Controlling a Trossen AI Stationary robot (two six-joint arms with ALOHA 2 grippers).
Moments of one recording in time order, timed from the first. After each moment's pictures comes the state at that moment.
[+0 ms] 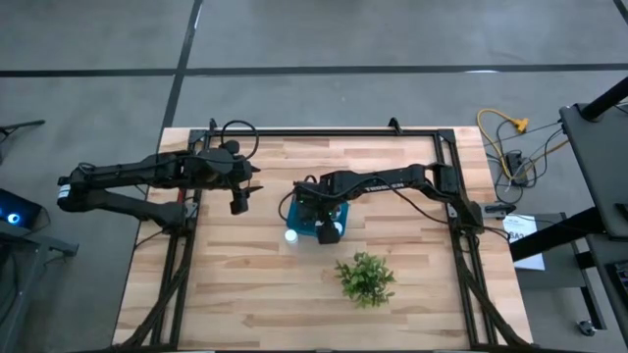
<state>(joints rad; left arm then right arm) 0.12 0.93 1.01 -0.75 -0.22 0.08 -0.05 2.16 1.75 -0.90 -0.18 -0.16</state>
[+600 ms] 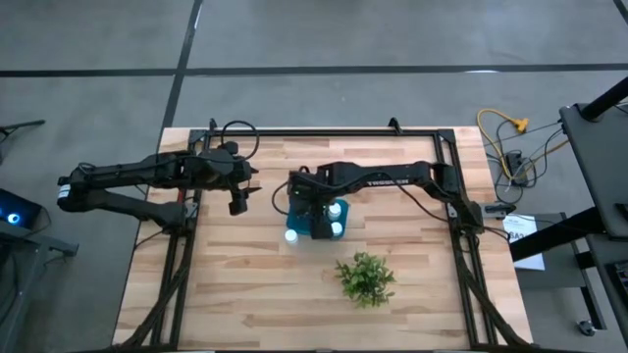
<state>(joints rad) 0.12 0.93 1.01 -0.79 -0.22 0.06 -0.05 2.15 1.93 -0.96 -0.19 -0.19</state>
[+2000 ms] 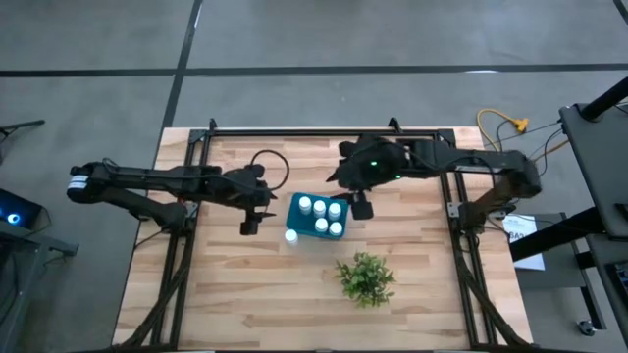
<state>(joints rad) 0.00 1.09 0.94 -0.62 -0.08 0.11 -0.05 1.53 1.57 -0.72 -0.07 -0.25</state>
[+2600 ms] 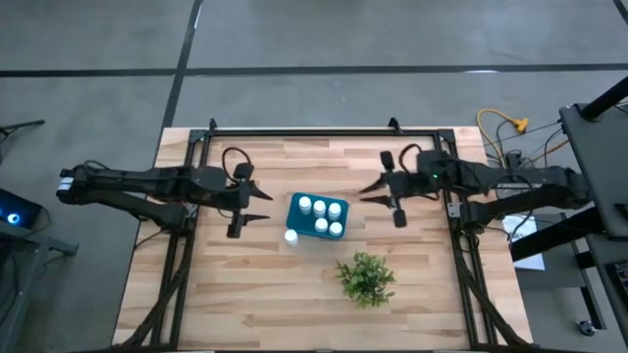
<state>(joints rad) -0.06 0.88 0.86 -0.45 -0.03 0.17 -0.08 1.01 0.83 -0.14 -0.18 -0.19</state>
